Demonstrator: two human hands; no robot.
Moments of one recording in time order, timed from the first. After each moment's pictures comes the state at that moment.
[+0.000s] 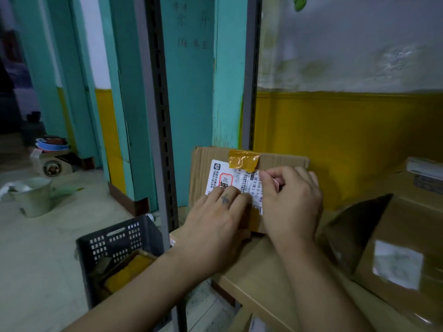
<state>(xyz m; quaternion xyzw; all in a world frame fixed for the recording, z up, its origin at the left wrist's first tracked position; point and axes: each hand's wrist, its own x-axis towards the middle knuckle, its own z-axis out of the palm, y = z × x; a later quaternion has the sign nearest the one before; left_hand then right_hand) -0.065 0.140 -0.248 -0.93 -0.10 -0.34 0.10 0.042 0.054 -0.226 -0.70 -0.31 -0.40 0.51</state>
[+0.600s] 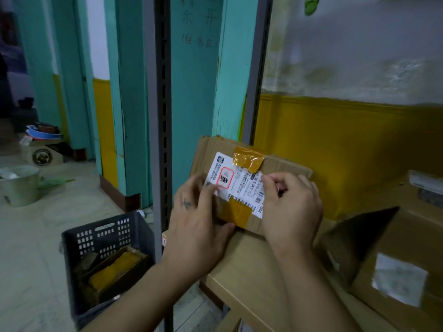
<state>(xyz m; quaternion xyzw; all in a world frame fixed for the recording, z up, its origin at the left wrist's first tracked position) -0.061 0.156 -0.278 -0.87 -0.23 -0.42 -0.15 0.043 0.059 -0.228 -0.71 -0.28 -0.37 0.53</state>
